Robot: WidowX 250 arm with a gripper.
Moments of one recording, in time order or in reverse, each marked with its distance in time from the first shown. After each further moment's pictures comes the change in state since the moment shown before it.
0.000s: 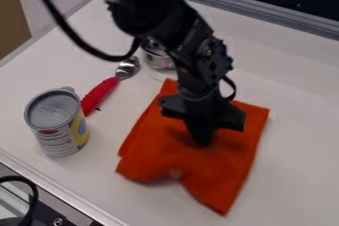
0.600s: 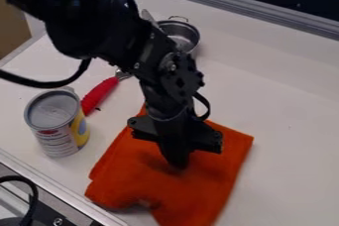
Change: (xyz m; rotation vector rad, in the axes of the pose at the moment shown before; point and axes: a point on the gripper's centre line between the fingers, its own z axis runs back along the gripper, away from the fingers) arm -0.030 0.015 0.020 -0.004 0.021 0.048
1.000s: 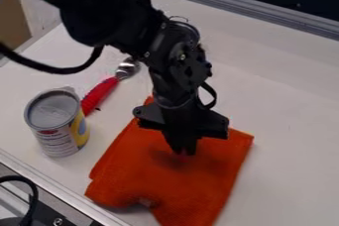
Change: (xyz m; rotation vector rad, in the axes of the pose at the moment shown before) arm 0.016 -0.003 0.001 0.018 -0.016 0.038
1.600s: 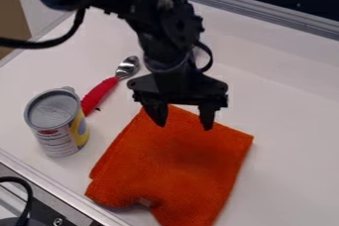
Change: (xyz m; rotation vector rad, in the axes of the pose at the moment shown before) arm 0.018 -0.001 0.036 -0.054 -0.009 0.025
